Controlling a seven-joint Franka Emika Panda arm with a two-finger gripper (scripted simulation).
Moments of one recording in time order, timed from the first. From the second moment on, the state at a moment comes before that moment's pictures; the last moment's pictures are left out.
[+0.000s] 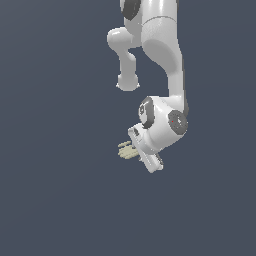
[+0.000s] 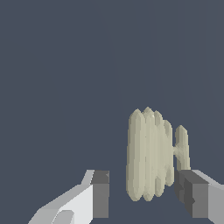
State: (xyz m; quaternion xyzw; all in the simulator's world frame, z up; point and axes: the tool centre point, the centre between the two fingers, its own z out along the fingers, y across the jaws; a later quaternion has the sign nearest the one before) arm 0.023 0.042 0.073 0.86 -0.48 0.02 0.19
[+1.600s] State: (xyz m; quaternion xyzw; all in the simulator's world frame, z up) arm 0.009 0.044 0.074 0.85 -0.48 0.02 0.19
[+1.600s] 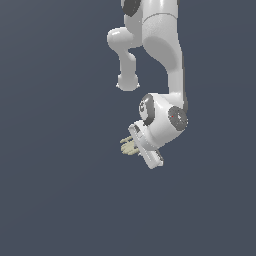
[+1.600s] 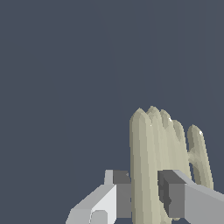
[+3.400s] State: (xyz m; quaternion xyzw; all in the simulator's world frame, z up) arm -0.094 0.212 0.425 0.85 -0.48 0.02 0.19
